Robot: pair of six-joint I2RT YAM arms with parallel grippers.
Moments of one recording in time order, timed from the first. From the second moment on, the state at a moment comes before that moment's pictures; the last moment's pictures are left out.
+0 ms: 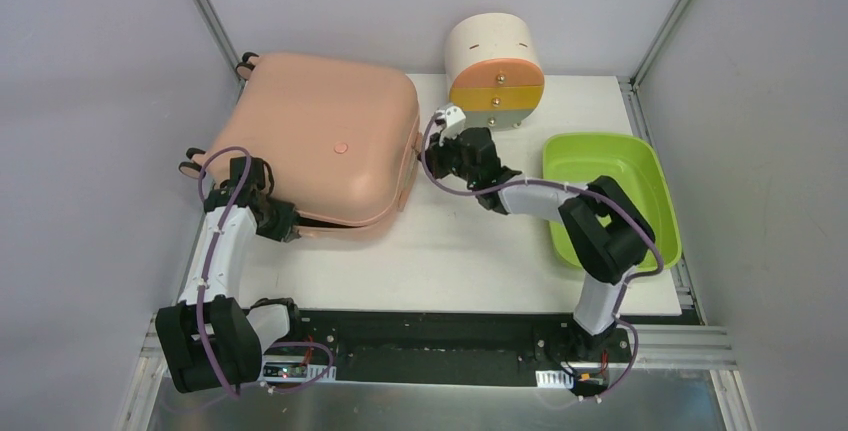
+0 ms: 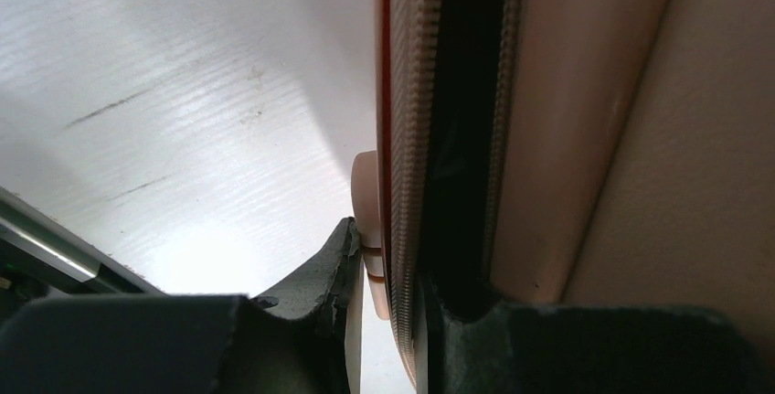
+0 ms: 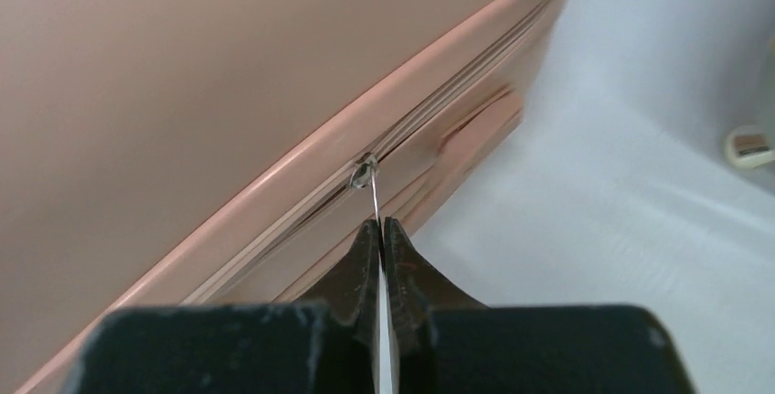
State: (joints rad) left arm 0.18 1.10 0.78 -0.92 -0.04 -1.10; right arm 0.70 1.77 0.98 0.50 -0.12 0.18
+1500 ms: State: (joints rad) left arm 0.22 1.01 0.80 -0.98 -0.27 -0.75; right arm 0.51 2.09 1.28 0.60 -0.29 -0.01
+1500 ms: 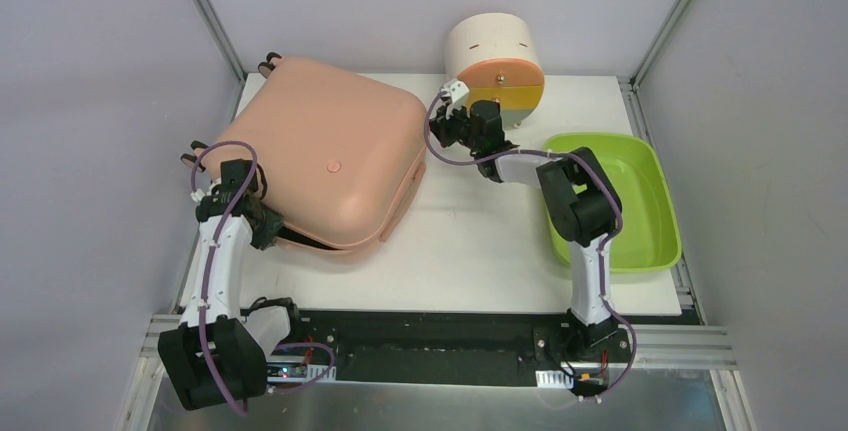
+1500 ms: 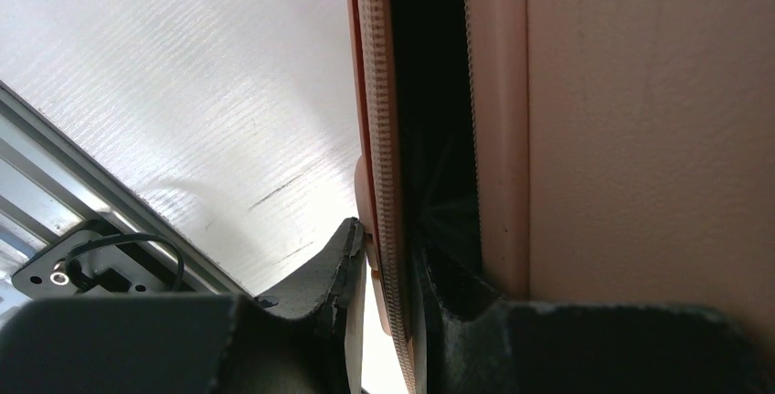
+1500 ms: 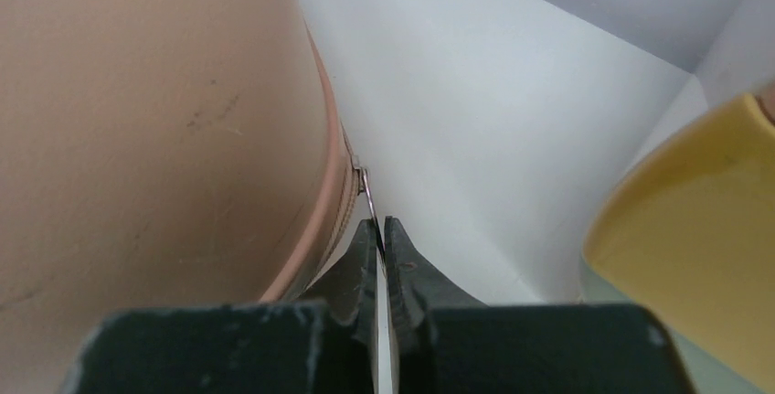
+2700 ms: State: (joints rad) left arm 0.23 0.88 1.03 -1.11 -0.18 -0.78; right arm 0.44 1.74 1.27 0.44 -0.39 0.13
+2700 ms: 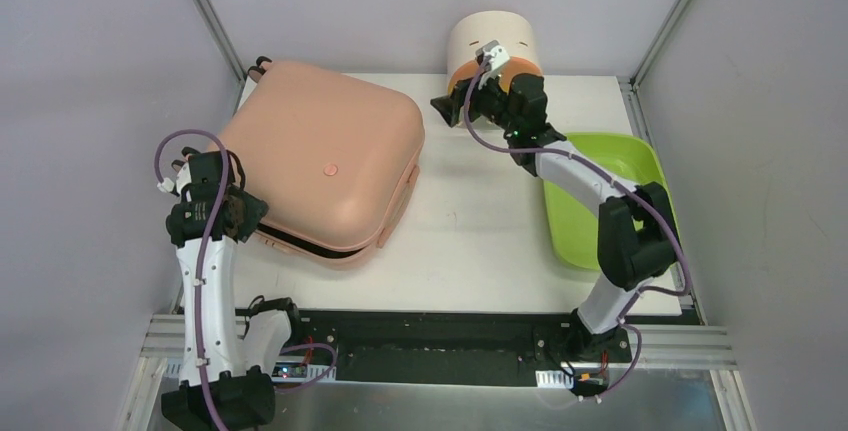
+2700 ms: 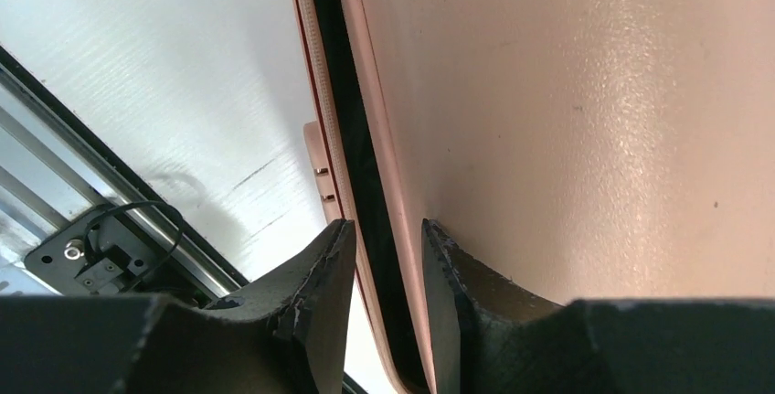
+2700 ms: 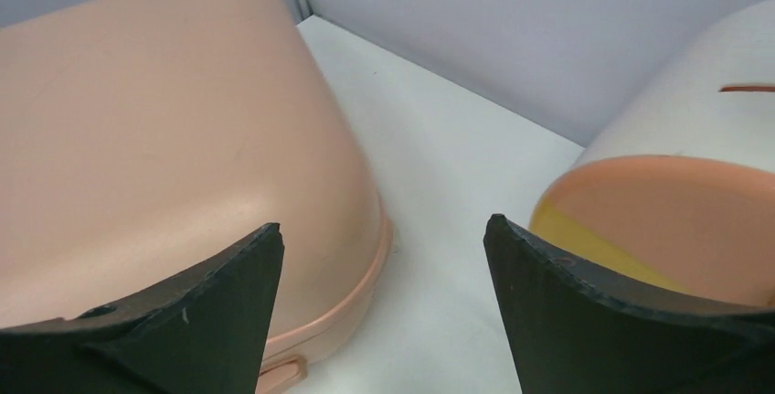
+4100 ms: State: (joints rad) left arm 0.23 0.99 1.21 -1.05 -0.06 -0.84; right arm 1.08 1.69 0.54 1.22 0.05 -0.71
